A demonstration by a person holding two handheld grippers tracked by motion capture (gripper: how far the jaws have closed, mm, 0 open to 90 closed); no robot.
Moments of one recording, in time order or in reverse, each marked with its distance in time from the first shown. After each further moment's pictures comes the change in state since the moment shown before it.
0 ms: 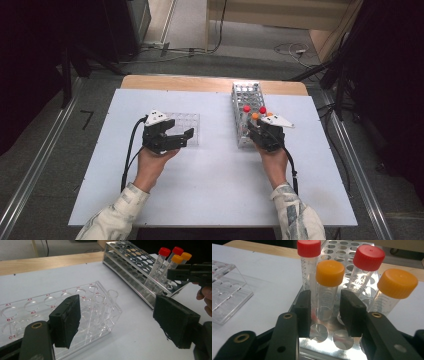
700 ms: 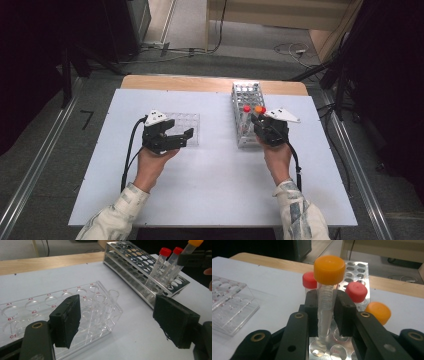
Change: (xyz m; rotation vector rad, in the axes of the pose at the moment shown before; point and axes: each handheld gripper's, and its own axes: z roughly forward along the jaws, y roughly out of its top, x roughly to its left) left arm 0.001 -0.001 0.000 0.002 0.003 0.000; right arm 0.000 0.026 -0.020 -0.056 0.003 -0.008
